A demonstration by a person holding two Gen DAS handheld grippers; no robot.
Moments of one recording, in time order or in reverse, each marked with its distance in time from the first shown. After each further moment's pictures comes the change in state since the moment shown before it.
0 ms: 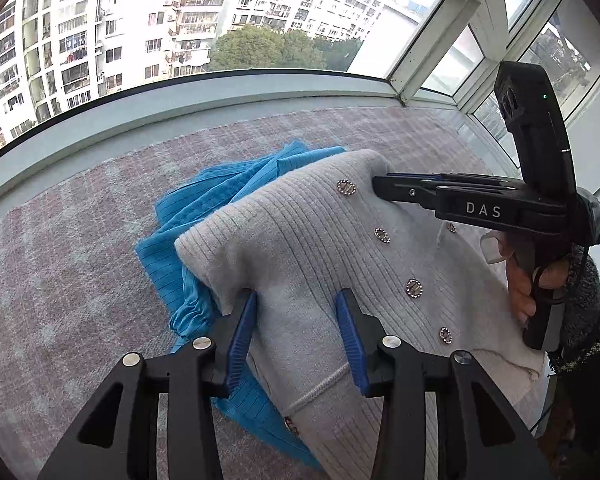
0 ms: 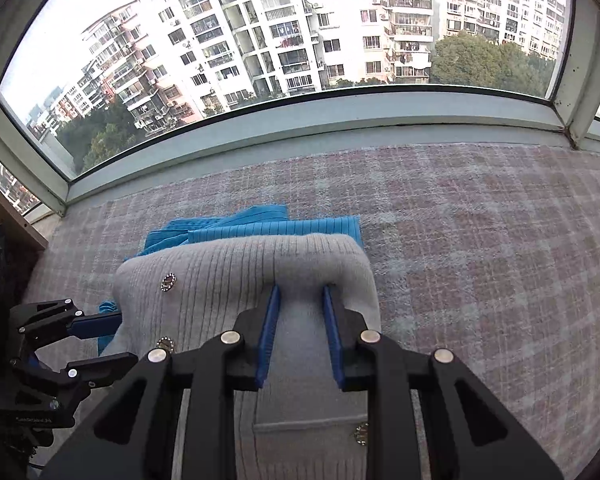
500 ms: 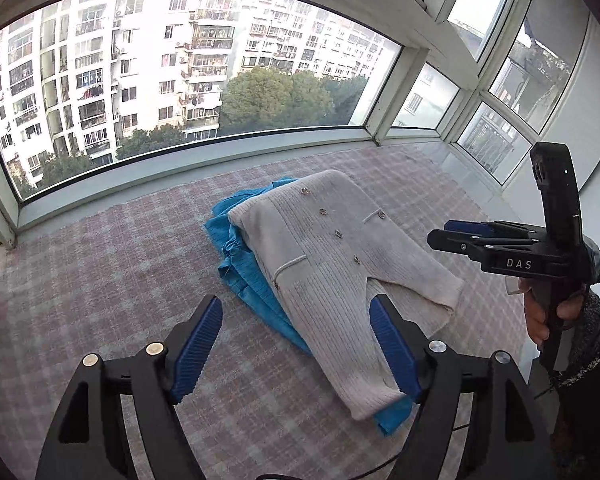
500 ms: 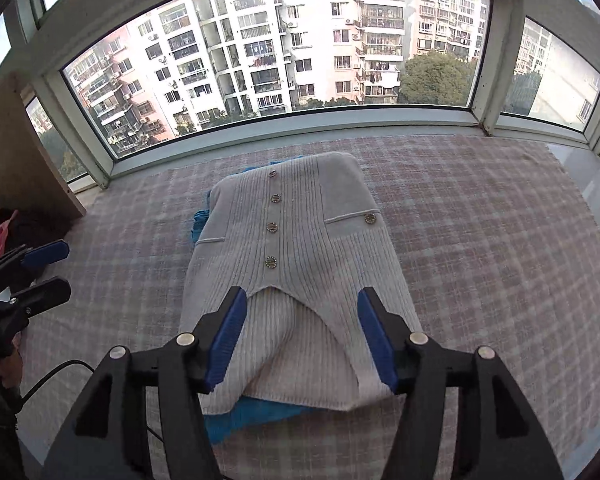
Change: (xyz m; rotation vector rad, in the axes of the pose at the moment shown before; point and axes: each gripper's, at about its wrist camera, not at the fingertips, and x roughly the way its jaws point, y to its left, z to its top) left arm -0.175 -0.044 -0.092 0.050 -0.188 0.094; right arm -0.187 0.111 -0.146 -0.036 -0.102 -0.171
